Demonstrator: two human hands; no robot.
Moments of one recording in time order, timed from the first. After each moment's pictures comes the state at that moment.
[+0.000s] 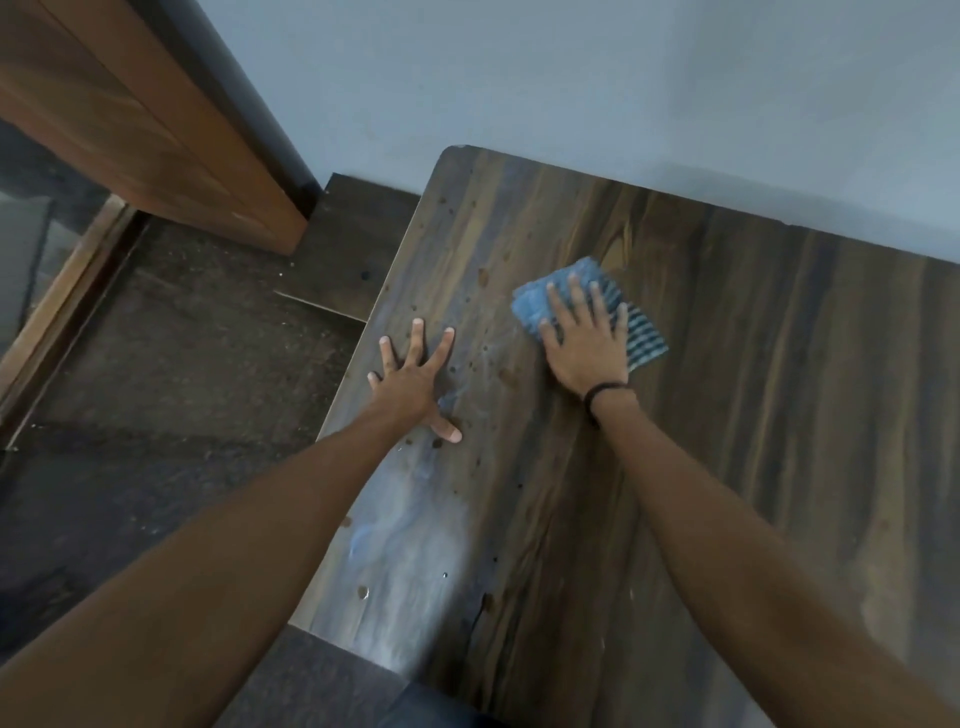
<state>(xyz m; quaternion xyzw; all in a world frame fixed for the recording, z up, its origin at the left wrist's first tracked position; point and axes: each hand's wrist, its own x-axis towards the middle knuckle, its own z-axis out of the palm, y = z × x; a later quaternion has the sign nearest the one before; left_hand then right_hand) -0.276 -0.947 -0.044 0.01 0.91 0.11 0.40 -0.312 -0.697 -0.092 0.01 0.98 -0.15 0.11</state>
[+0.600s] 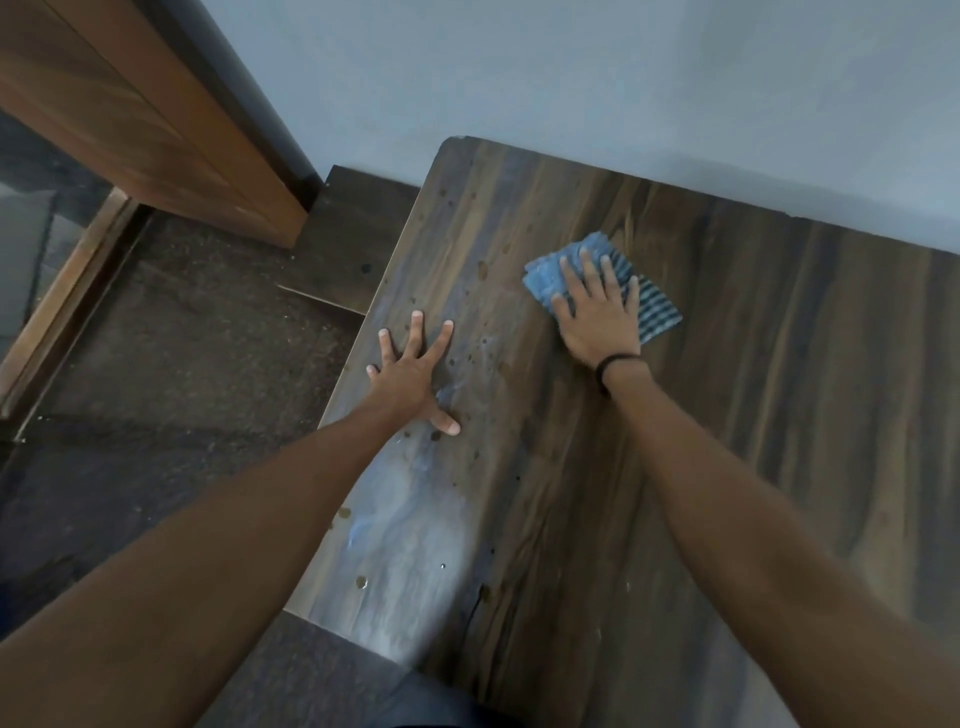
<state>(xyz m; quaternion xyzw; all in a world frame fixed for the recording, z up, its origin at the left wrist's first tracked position) -0.276 -0.948 -0.047 0.01 0.91 0.10 0.39 -0.340 -0.678 -0.093 -0.01 0.98 -0.15 0.12</state>
